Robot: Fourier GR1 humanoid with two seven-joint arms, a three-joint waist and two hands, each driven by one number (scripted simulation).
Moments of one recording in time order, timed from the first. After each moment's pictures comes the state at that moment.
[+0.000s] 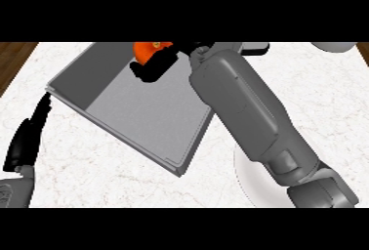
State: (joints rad) left arm -0.14 0.35 0.13 -1.34 -0.24 0.09 0.07; right arm -1.25 0.00 0.19 -0.81 0.50 0.00 0.11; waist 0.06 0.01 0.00
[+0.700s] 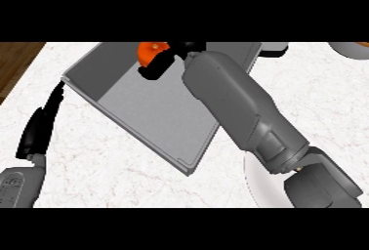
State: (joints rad) left arm -0.21 0.33 0.10 -1.33 -0.26 0.07 0.08; right arm -1.39 0.00 0.36 -0.44 0.28 -0.18 0.13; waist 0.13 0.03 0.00
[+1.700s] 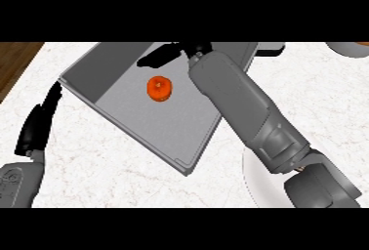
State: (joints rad) left arm -0.24 0.33 0.11 -1.29 -0.26 0.07 0.07; right arm -1.36 0.00 0.29 -0.42 -0.06 -0.39 -0.11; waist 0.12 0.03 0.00
